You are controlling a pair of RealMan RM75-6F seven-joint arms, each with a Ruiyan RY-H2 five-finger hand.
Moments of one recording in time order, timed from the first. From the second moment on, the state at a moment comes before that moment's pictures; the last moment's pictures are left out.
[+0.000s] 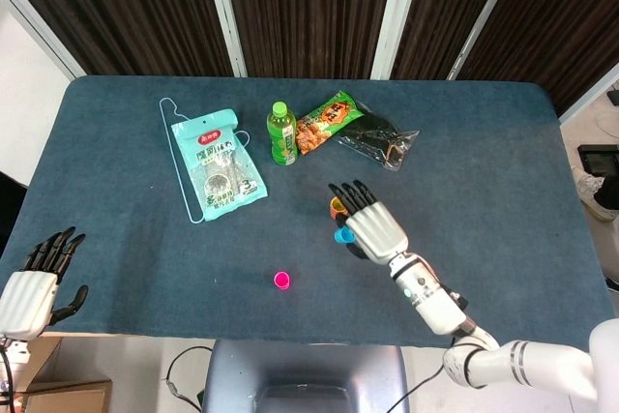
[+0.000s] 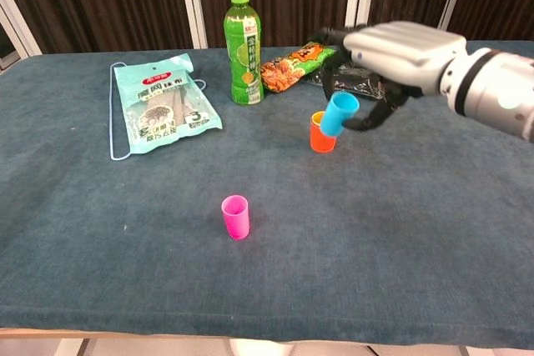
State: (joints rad) left arm -0.15 -1.13 -0.01 -1.51 1.56 1.46 -0.06; right arm 0.75 -1.52 0.17 -1.55 -1.24 1.07 -0.51
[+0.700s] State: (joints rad) left arm -0.15 -1.13 -0.02 -1.51 1.55 1.44 -0.05; right arm 0.86 -1.72 0.26 -1.22 -1.07 1.00 -0.59
